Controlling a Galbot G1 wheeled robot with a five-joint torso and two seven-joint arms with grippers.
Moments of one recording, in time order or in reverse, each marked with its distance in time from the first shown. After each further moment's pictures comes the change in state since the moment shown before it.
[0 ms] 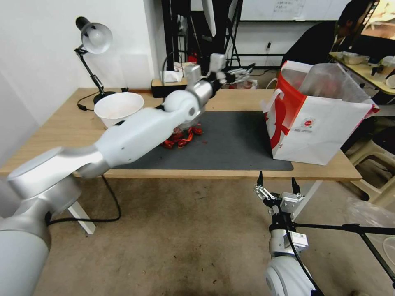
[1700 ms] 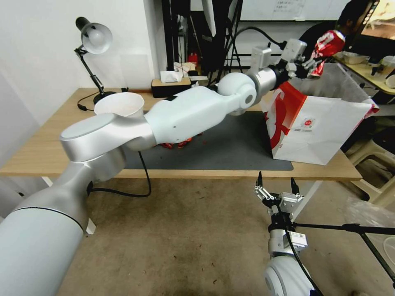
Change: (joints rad) left arm -0.294 -0.444 0.235 0.306 -0.038 0.026 0.142; right arm -0.002 0.002 -0.001 -0.004 0.004 0.000 -0.001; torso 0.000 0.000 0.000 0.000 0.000
